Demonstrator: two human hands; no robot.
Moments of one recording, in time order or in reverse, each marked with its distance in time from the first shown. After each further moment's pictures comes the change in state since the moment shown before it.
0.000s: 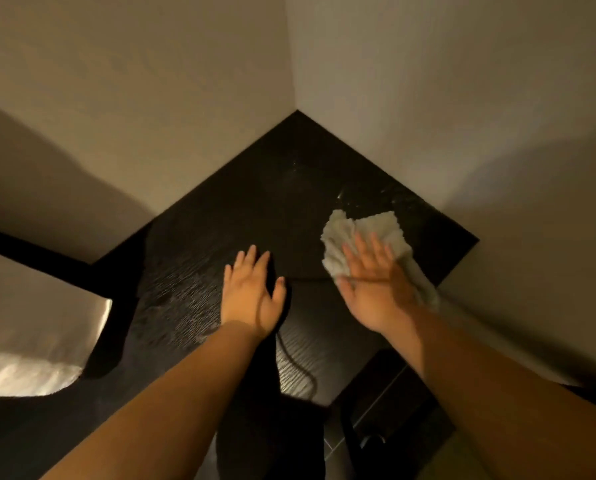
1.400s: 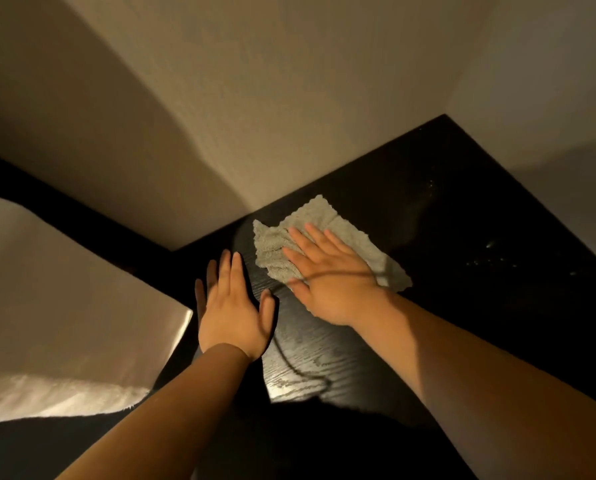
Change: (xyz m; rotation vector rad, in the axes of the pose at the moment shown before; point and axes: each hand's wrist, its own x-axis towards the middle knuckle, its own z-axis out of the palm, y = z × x) left_hand 0.019 -0.167 -0.030 0.057 0.150 -0.367; right_hand 0.176 -0.202 -0.003 0.025 -0.227 -0.574
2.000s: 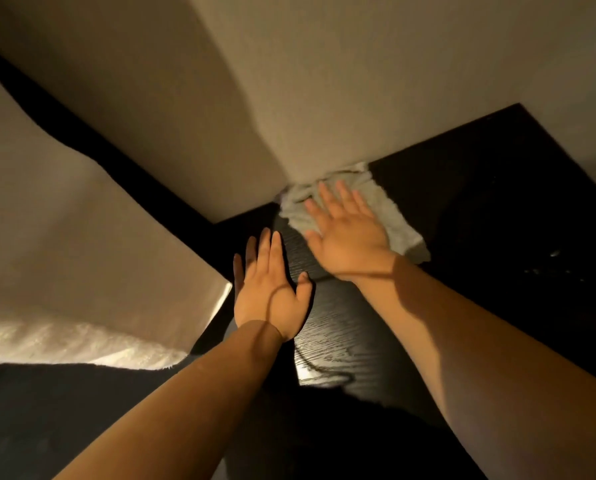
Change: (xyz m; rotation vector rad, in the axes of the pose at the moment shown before) left_hand 0.000 0.004 0.001 -0.029 -0.001 -0.046; right_hand 0.062 -0.015 -0.007 -0.024 0.098 0.122
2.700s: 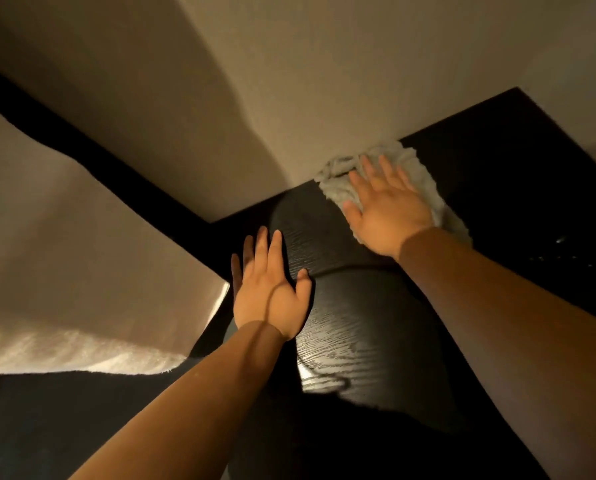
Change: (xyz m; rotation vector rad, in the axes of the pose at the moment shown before) left_hand -0.001 0.002 0.000 -0.020 0.055 0.003; right_hand 0.000 0.059 -0.018 -0.011 0.000 0.149
